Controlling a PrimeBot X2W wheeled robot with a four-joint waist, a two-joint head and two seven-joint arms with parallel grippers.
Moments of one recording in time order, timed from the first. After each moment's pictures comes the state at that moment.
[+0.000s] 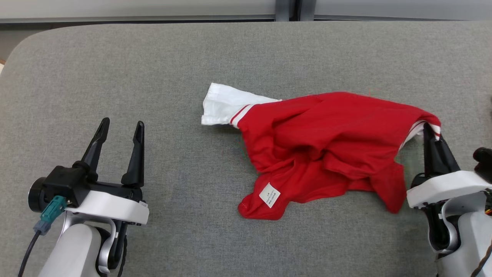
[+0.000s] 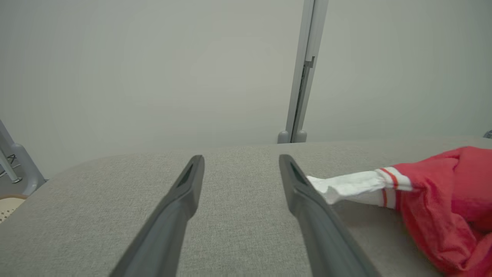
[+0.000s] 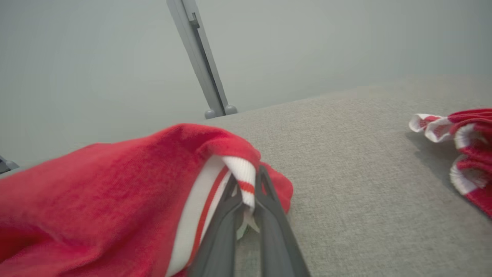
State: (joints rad) left arm -0.26 0.28 -0.25 0.15 -0.41 0.04 -0.25; right arm -0.30 -0.09 -0.06 0.32 0.28 0.13 -0.05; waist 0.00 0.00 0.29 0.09
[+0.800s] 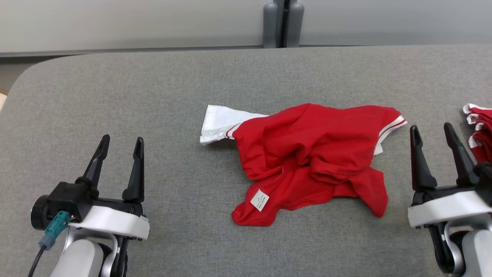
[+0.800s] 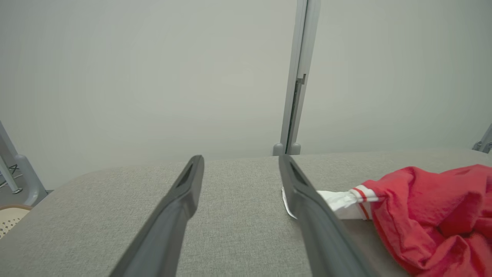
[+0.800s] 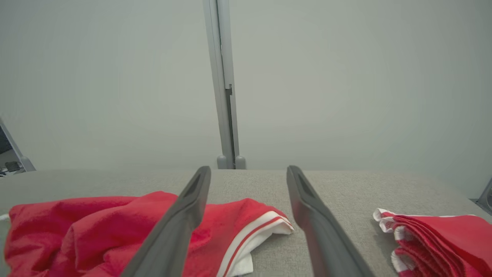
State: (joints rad) left arm -0.21 0.26 -0.24 0.15 -0.40 0.05 -0.26; right arm -0.21 -0.14 -0.01 0.13 0.19 0.13 -0.12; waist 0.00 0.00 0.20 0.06
